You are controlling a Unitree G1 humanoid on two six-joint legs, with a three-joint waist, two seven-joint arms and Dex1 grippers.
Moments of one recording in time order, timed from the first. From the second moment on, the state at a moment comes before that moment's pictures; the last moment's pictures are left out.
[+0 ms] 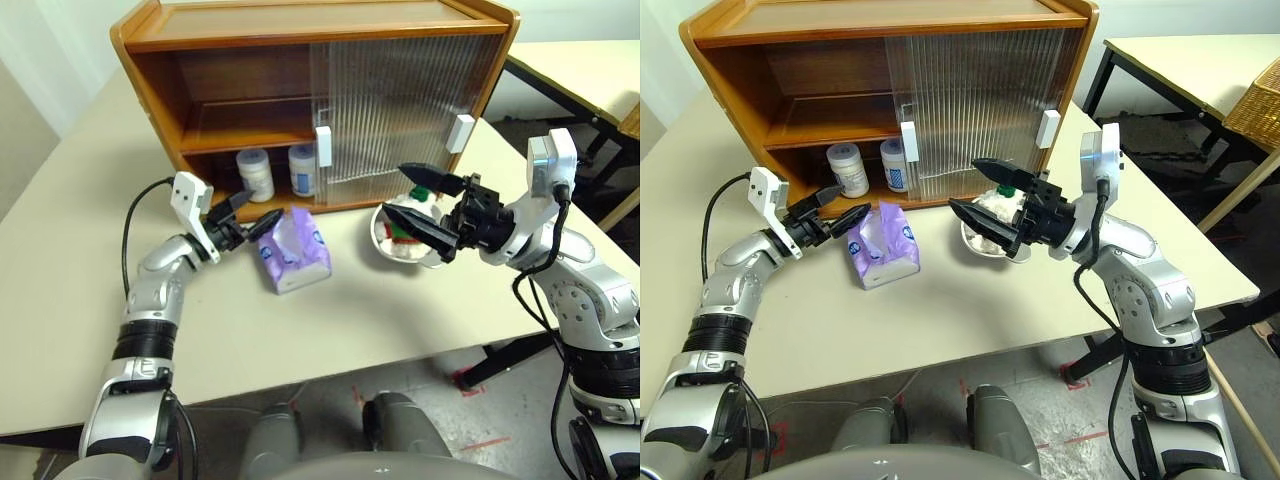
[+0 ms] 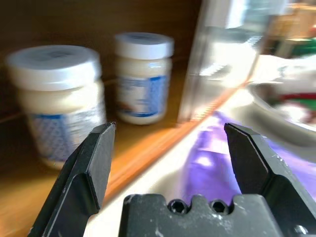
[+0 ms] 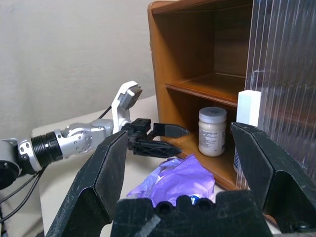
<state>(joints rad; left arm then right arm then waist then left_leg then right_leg) -0.45 0.45 0.13 0.47 -0.37 0.08 -0.97 -0.32 -0.45 -0.07 -0.31 0.68 0.40 0.87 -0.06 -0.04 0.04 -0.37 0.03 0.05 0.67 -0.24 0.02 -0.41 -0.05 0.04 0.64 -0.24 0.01</state>
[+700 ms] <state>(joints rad) -0.56 0.52 0.04 0.88 -0.22 -0.18 -1.24 -0.32 -0.46 -0.07 -0.34 0.69 0.41 0.84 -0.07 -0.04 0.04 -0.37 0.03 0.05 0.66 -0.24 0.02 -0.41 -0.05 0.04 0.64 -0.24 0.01</state>
